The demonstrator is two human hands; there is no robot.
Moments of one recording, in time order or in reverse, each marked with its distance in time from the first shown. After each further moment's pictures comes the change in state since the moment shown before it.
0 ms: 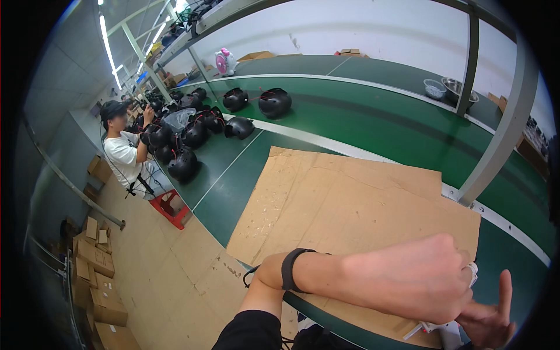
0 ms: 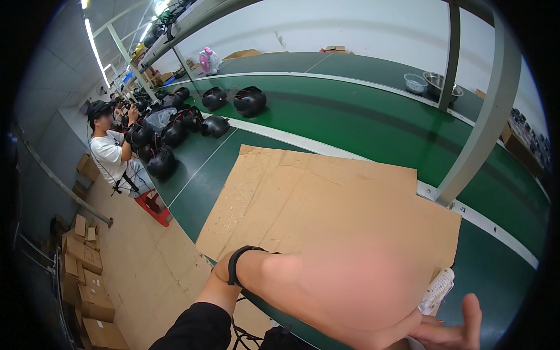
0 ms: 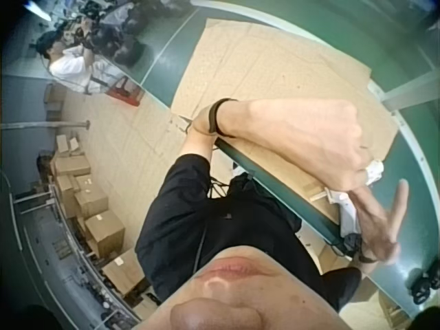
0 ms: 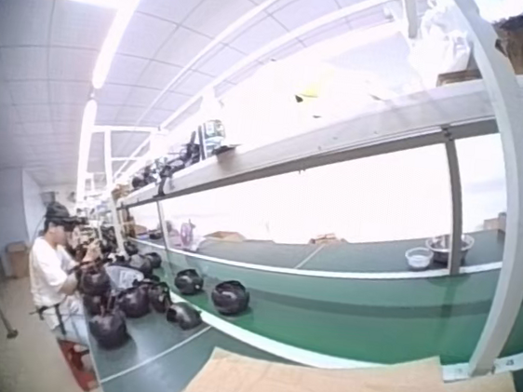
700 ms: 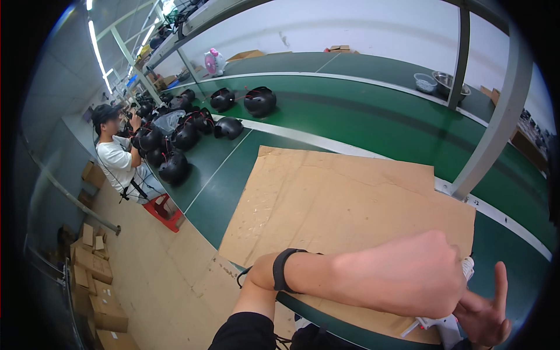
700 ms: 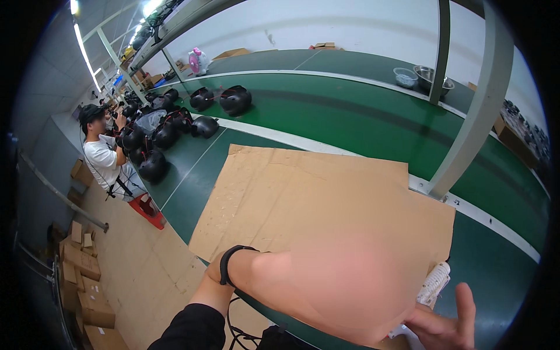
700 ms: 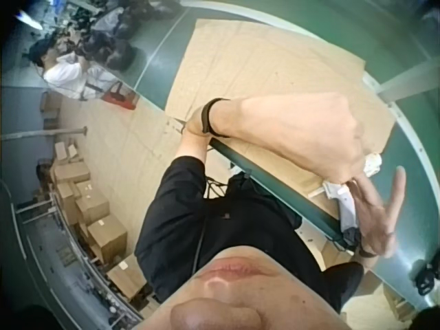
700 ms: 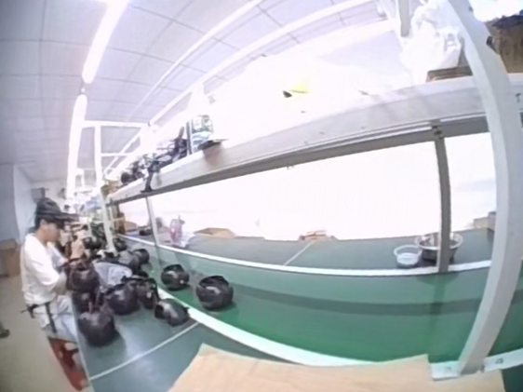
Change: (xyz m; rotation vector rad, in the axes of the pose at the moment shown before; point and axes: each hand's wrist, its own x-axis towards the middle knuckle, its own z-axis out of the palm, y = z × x) left_hand 0.001 -0.002 -0.007 -0.037 -0.215 -0.026; right_hand 0.002 0.008 0.002 0.089 0.085 -0.037
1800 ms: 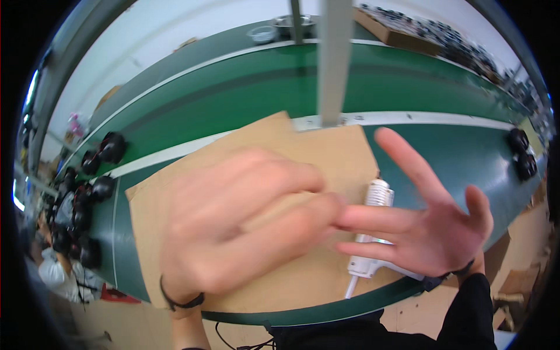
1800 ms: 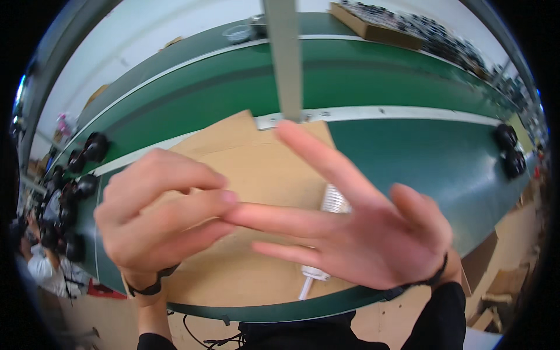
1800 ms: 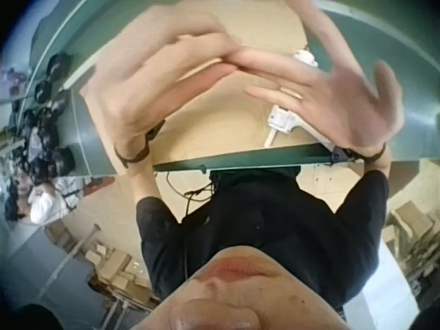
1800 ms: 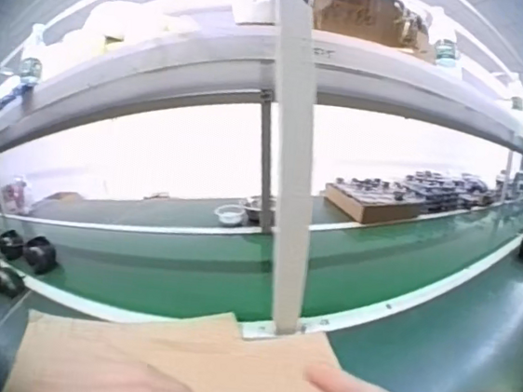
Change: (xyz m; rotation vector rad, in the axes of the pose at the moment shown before) left_hand 0.029 -0.047 0.019 -0.173 0.356 0.040; right_hand 0.027 -0.012 -0.005 0.473 0.097 -0.127
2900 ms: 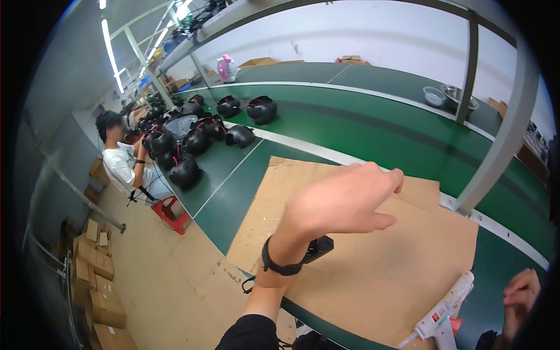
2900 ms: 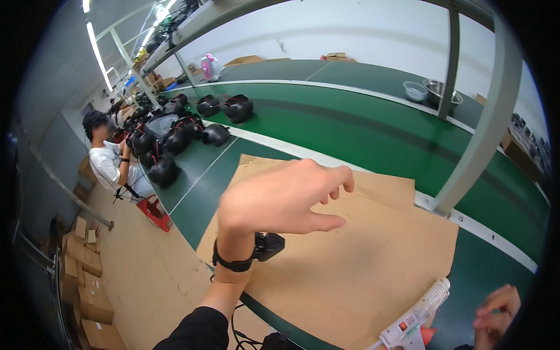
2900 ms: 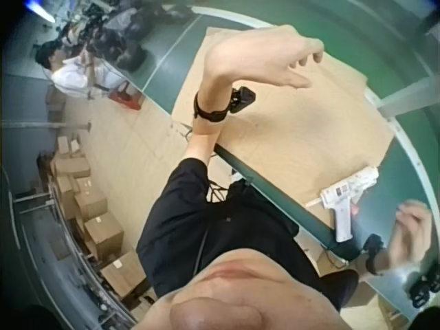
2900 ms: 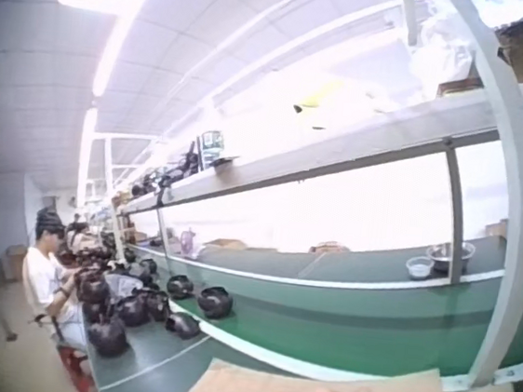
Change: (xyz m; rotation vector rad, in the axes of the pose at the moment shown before) left_hand -0.045 -0.007 -0.091 0.056 -0.530 -0.907; right_hand -0.058 -0.072 0.004 -1.845 -0.021 -0.211
